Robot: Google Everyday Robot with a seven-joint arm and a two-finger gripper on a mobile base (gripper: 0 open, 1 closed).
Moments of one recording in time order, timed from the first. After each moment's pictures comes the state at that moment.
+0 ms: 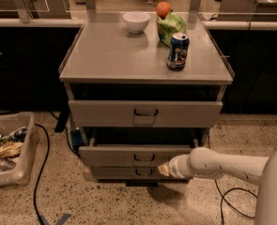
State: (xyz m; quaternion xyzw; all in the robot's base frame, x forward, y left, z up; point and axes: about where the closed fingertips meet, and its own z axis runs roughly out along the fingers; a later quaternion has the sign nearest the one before) arm 0.589 -0.126 0.398 -0.26 0.91 0.19 0.27
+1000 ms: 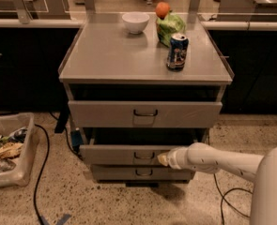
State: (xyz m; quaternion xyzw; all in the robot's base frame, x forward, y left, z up) arm 0.644 -0.129 0.405 -0.24 0.90 0.18 0.32
